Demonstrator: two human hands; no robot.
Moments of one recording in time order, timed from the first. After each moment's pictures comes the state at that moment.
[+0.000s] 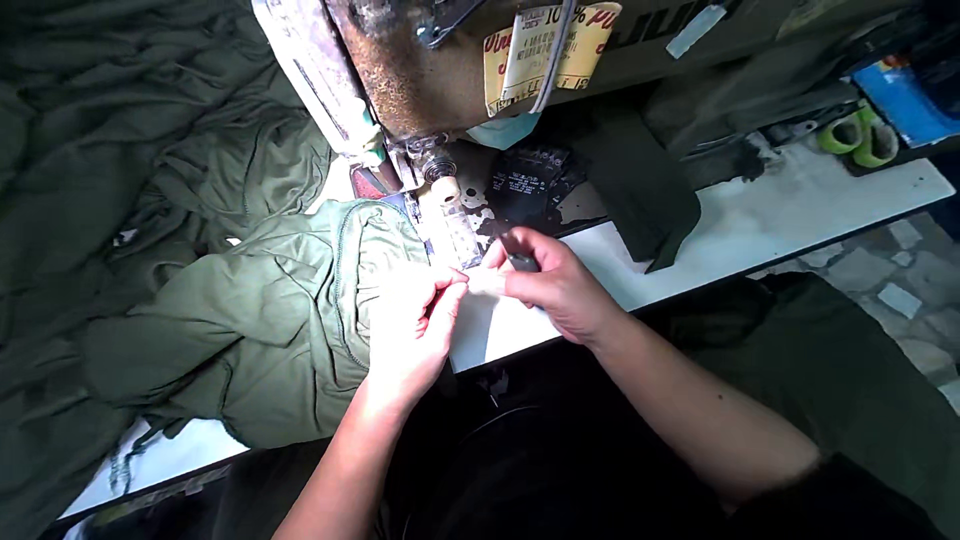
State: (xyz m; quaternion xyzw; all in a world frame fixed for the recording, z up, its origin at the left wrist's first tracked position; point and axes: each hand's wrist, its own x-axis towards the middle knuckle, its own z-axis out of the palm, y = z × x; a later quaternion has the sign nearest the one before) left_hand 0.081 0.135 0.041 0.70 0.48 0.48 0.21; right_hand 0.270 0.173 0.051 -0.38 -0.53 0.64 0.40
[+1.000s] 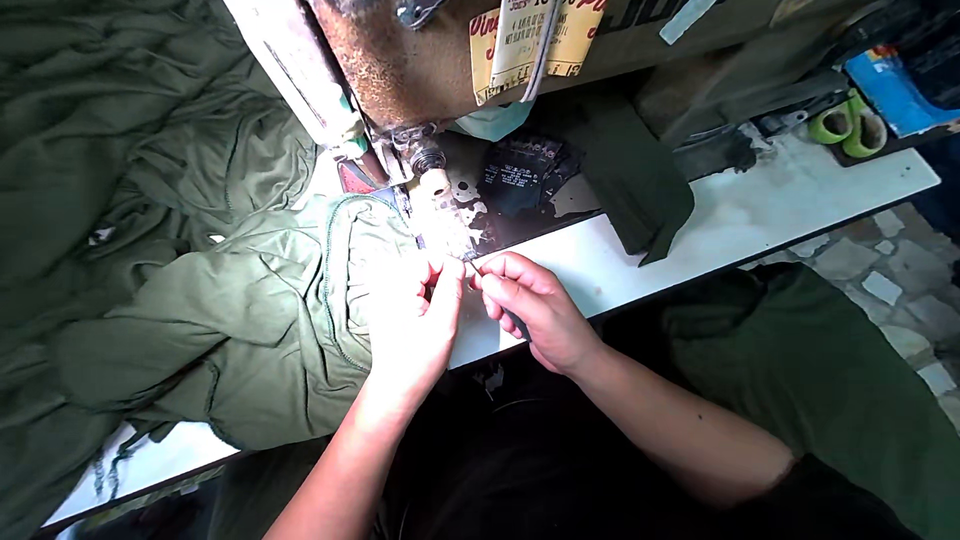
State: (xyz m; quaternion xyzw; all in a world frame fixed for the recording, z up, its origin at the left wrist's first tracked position) left_hand 0.100 0.138 0.061 0.63 0.55 0.47 0.28; right_hand 0.255 0.146 0.043 -0.39 -0.47 0.67 0.42
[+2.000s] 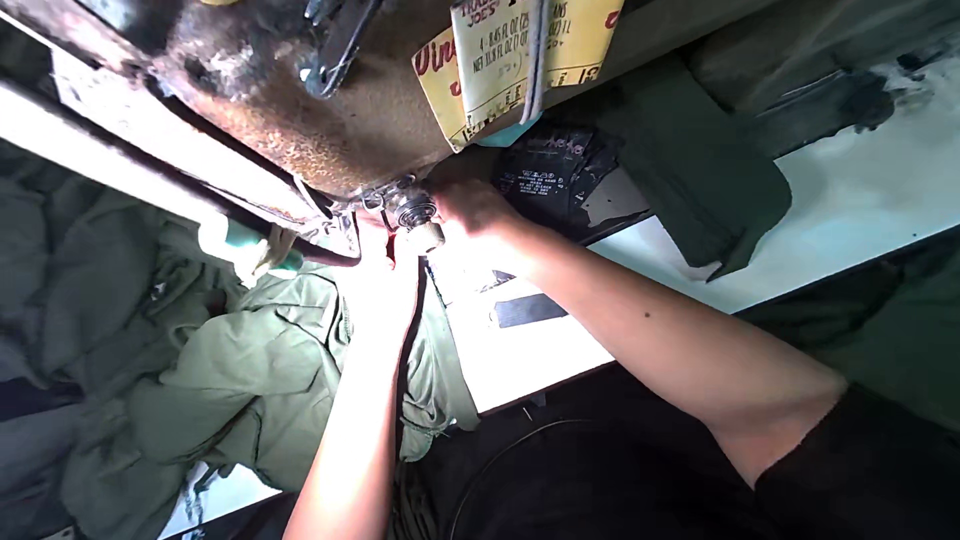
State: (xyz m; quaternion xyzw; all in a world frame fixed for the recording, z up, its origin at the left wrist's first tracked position) left_hand 0.050 0.206 0.020 0.65 0.71 0.26 0.04; right_hand 0.200 0.289 0.066 -0.44 -0.81 0.38 0.09
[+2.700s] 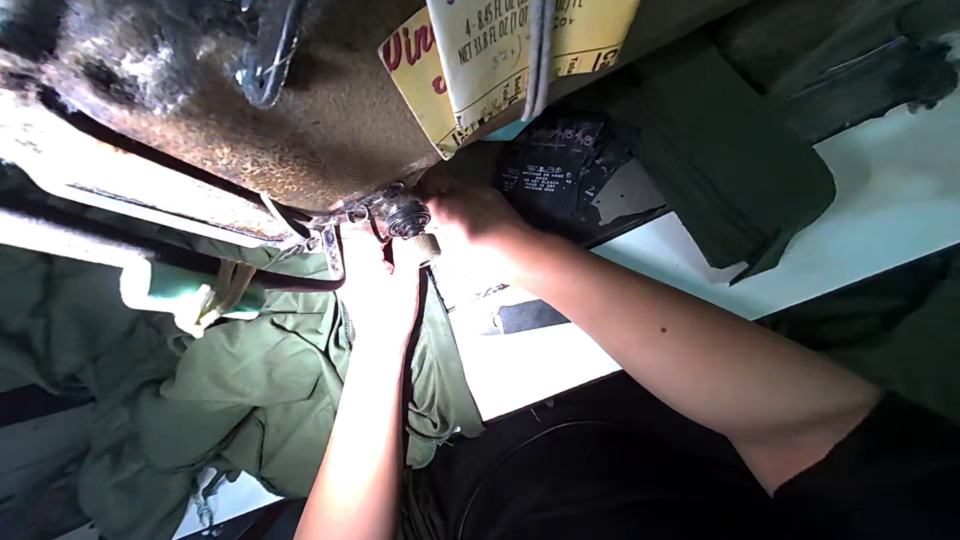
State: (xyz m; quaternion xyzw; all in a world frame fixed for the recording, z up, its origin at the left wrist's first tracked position) left_hand 0.051 0.209 0.016 0.64 0.71 0.28 0.03; right_hand 0.202 0.276 0.048 -0.43 -0.81 0.36 0.19
